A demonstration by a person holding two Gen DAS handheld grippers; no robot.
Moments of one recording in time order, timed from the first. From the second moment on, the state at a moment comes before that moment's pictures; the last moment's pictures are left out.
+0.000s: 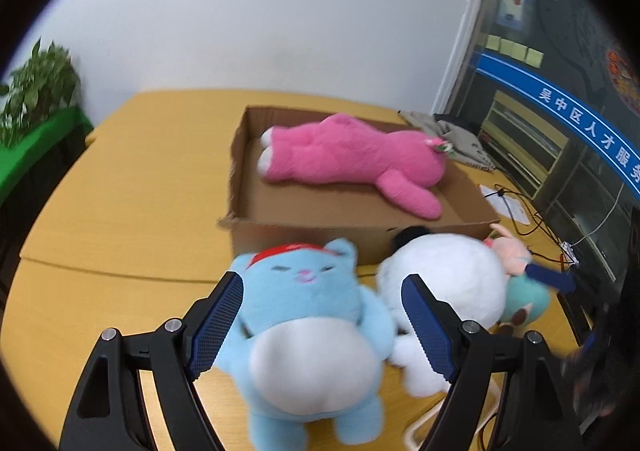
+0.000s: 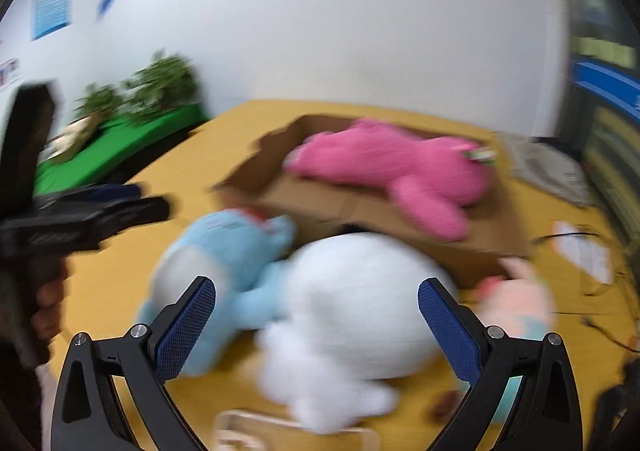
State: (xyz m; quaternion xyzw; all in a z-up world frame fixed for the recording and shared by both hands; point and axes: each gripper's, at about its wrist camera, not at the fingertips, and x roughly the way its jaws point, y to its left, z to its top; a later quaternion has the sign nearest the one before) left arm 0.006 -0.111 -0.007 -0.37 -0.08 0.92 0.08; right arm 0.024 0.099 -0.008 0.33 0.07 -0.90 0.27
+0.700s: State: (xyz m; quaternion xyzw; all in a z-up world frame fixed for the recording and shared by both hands) left arm -0.023 -0.121 -0.080 -0.46 -0.13 0.85 0.20; right arm 0.001 -0.003 -0.107 0.40 0.11 -0.83 0.37
